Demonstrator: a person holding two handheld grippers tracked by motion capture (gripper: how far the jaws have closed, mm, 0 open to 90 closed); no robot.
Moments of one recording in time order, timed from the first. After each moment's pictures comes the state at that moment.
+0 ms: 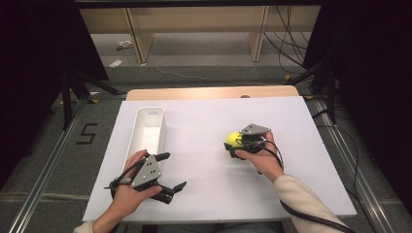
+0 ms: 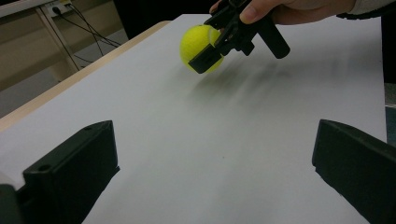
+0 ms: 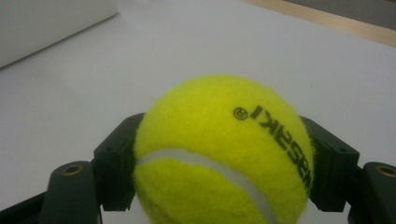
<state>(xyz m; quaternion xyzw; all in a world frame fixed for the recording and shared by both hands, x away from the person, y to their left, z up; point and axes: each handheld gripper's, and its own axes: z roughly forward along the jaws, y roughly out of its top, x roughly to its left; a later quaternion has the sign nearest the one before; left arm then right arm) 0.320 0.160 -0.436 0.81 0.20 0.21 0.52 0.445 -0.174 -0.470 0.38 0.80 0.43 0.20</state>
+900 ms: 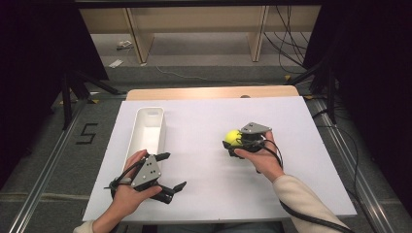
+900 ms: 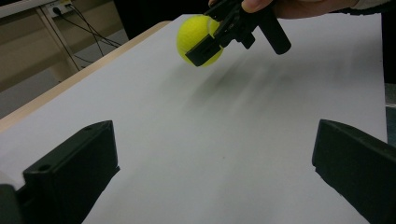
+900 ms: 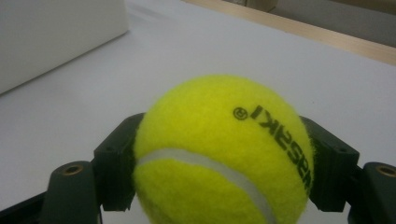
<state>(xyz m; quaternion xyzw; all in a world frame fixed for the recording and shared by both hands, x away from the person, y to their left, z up) 0.320 0.159 -0.436 0.81 0.20 0.21 0.52 0.441 -0.170 -0.459 0.37 0.79 0.44 0.20</state>
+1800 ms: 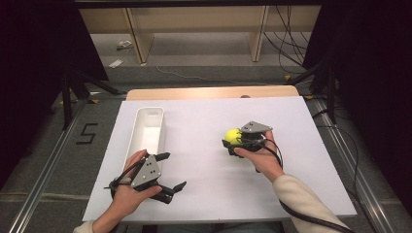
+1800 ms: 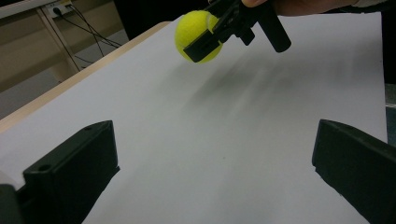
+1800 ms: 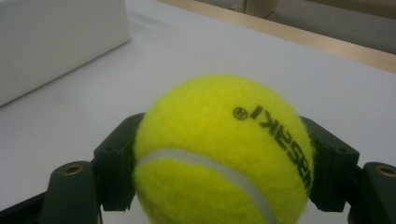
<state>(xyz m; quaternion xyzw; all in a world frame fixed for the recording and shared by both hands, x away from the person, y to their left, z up) 0.320 0.160 -0.435 0.80 0.20 0.21 0.52 0.440 -0.169 -0.454 0.37 0.78 0.45 0.20</state>
